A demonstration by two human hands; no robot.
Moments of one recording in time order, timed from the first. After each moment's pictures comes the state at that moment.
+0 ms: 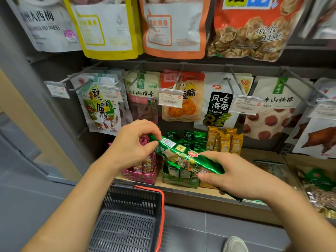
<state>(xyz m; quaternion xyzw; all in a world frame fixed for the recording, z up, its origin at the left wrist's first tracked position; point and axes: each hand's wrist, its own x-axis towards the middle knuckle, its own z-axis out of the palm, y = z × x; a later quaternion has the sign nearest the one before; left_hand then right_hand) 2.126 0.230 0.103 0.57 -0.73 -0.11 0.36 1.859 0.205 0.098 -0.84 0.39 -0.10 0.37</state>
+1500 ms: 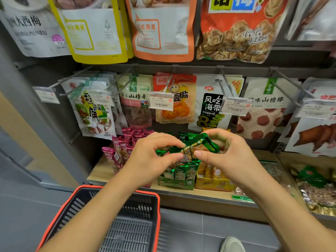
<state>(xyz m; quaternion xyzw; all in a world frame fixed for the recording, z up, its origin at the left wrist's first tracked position) 2.073 0.230 0.087 0.50 -0.71 -0.18 0.45 1.865 0.202 0.103 -0.67 0.42 -0.40 0.48</state>
